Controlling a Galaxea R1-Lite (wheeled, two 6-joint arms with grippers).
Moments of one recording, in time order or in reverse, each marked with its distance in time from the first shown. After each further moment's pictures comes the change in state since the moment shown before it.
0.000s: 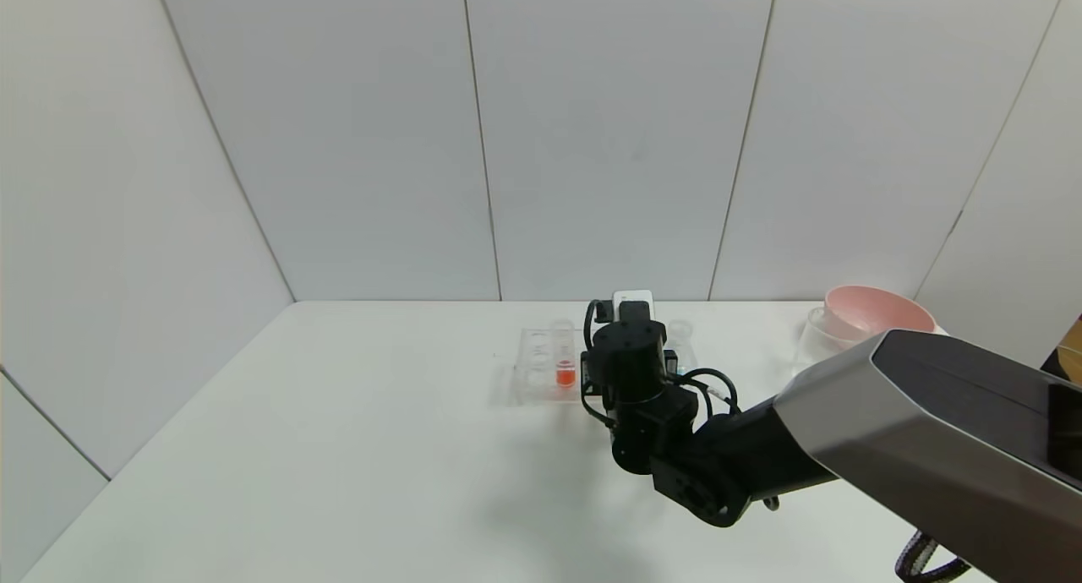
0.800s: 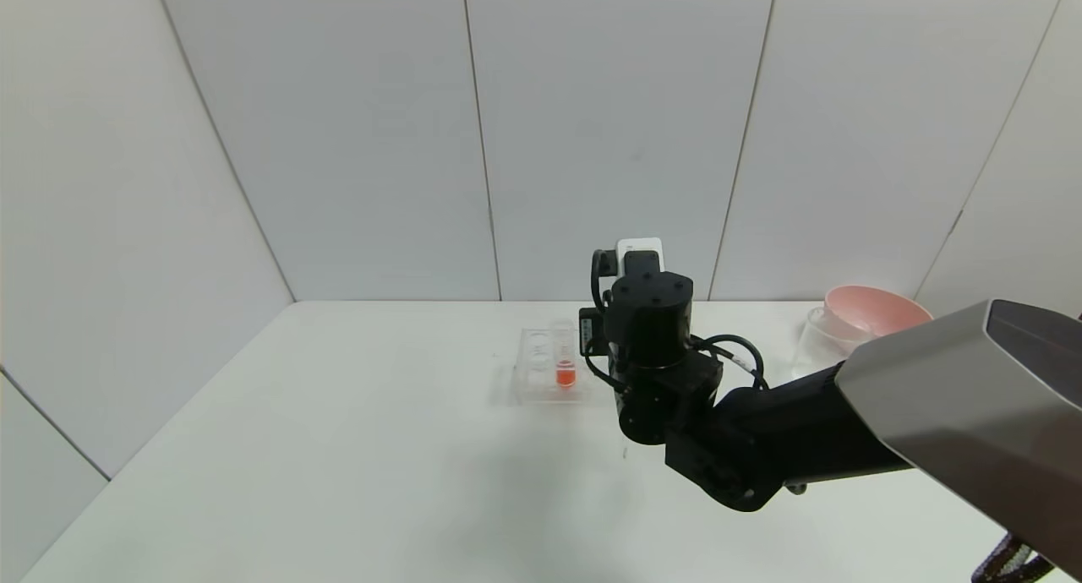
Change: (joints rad) left arm 0.000 0.000 0.000 0.000 0.000 0.000; right arm 0.018 -0.109 -0.010 -0.051 0.000 -0.116
